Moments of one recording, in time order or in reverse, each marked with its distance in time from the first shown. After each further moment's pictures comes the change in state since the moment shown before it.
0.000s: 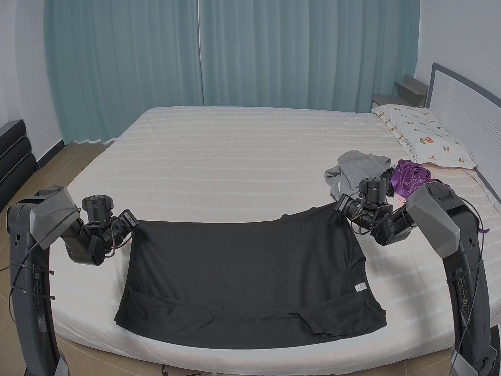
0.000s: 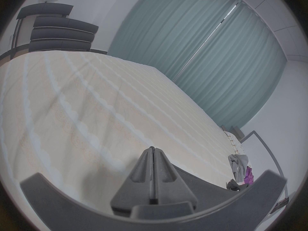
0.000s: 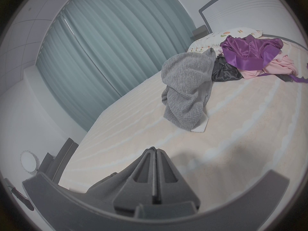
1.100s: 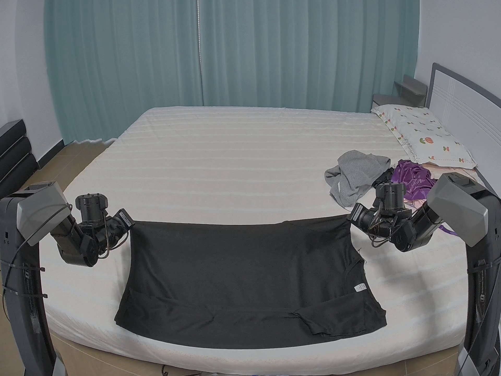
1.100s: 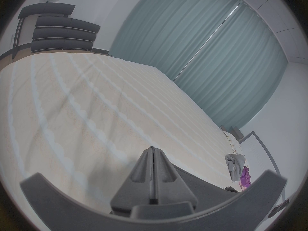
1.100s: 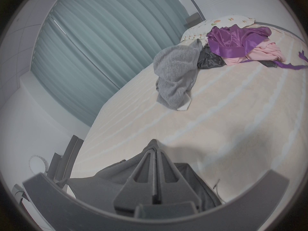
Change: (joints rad) left arm 0.000 -0.100 0.123 -0.007 0.000 -0.012; right arm -0.027 -0.201 0.363 -0.045 0.104 0.055
